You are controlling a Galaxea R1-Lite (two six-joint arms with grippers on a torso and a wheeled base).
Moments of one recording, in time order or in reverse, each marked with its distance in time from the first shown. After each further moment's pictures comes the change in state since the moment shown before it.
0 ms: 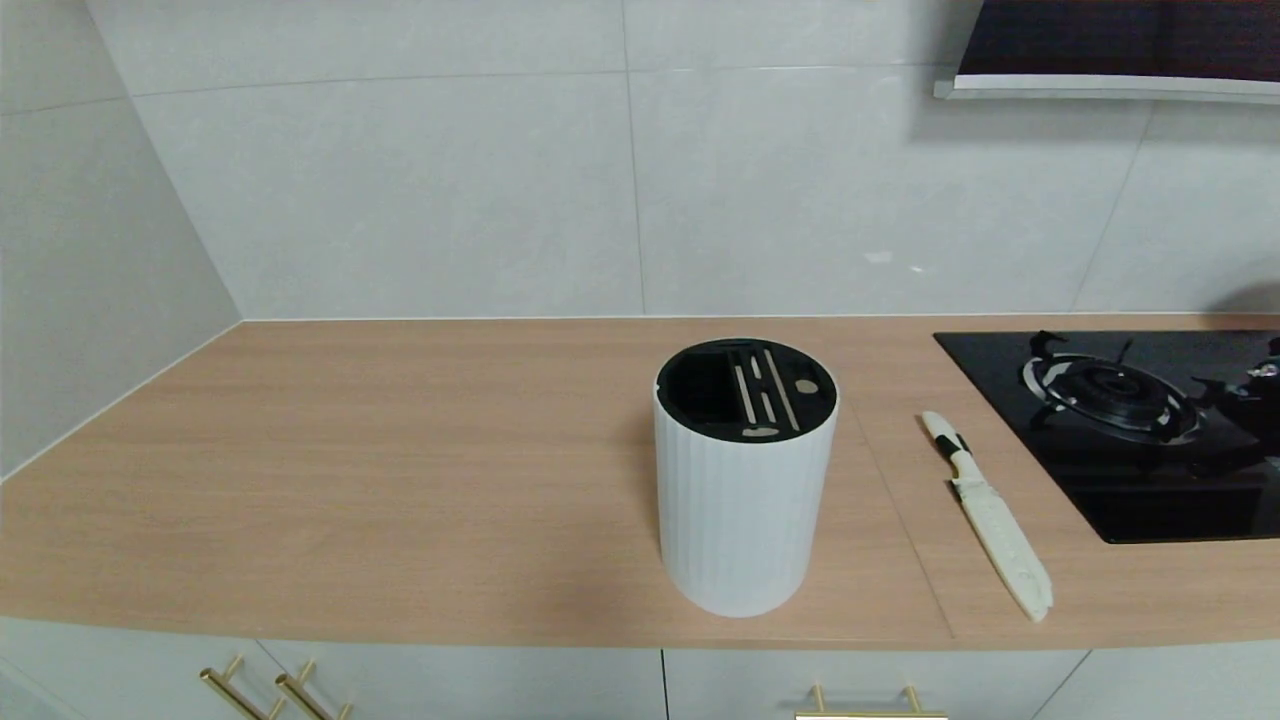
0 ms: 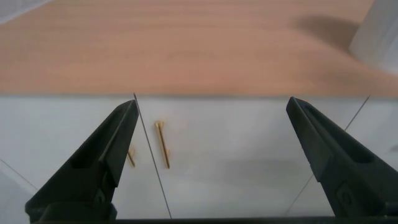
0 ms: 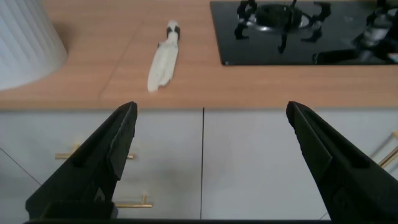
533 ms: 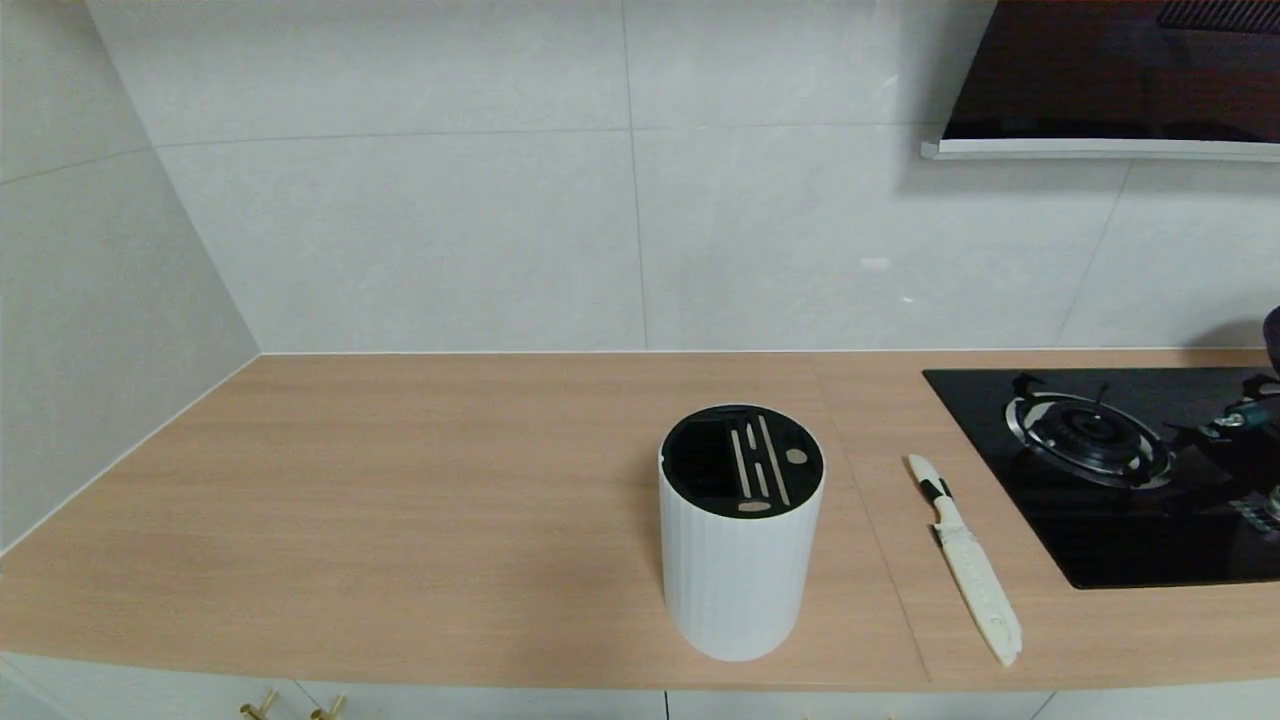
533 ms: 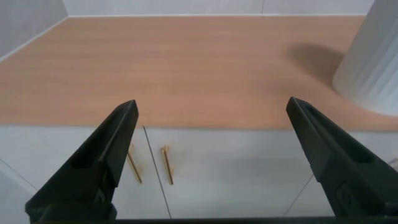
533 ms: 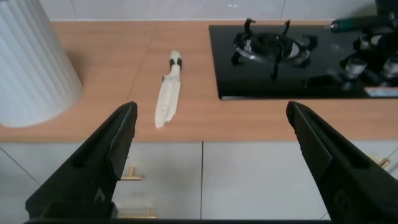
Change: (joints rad) left arm 0.000 0.000 0.000 0.001 0.000 0.000; right arm 0.000 0.000 0.000 0.000 0.000 0.000
